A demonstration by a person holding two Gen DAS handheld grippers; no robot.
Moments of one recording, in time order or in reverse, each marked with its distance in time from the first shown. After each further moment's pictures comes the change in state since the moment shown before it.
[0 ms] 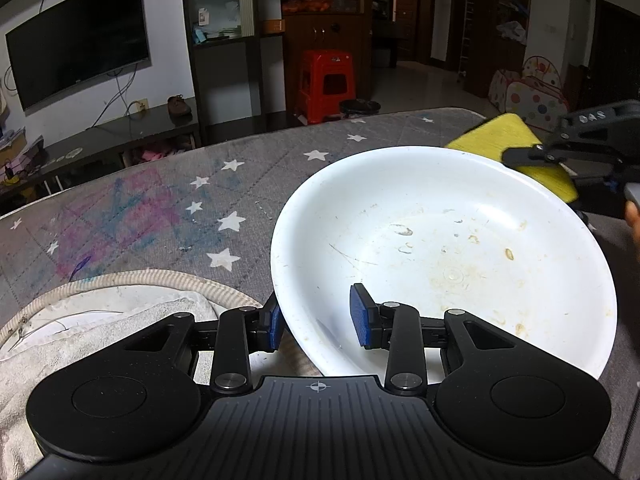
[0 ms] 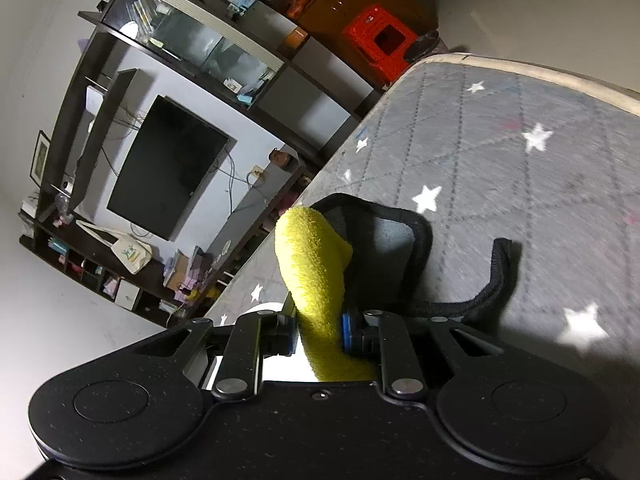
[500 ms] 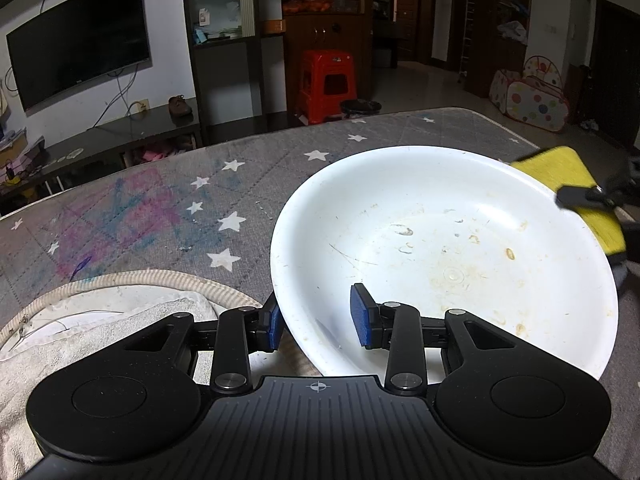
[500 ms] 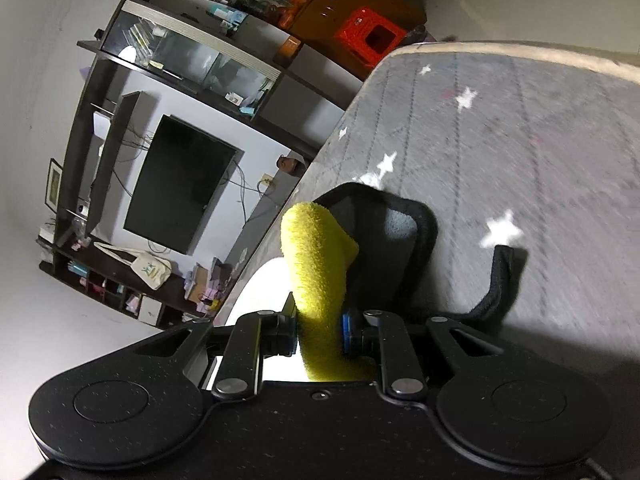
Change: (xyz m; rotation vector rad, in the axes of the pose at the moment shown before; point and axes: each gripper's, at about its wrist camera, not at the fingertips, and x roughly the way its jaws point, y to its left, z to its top) left arm -0.022 0.063 -0.031 0.002 -0.003 0.002; right arm -0.041 -0.022 -0.031 0.099 -0.011 0.060
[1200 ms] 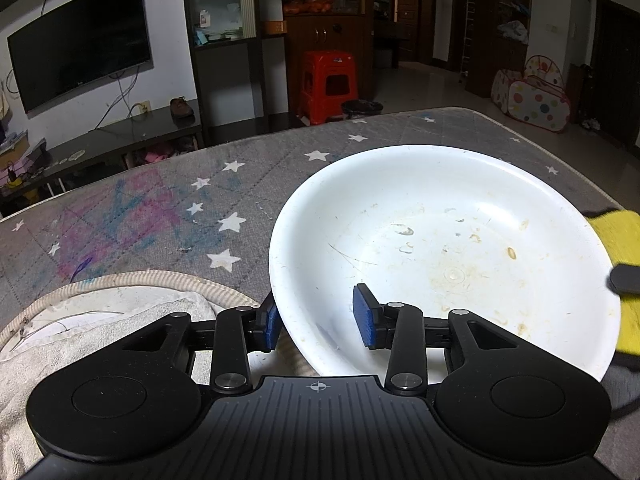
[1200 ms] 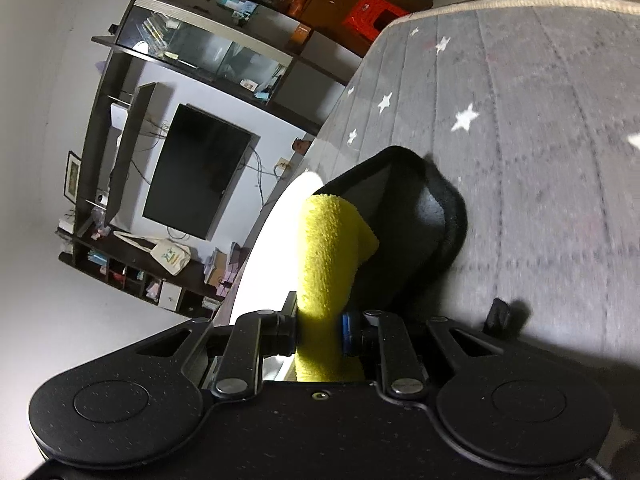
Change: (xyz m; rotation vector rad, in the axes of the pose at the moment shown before) left arm 0.000 0.091 -0.006 -0.003 -0.003 0.000; right arm -0.034 0.006 -0.050 -0.009 0.047 0.047
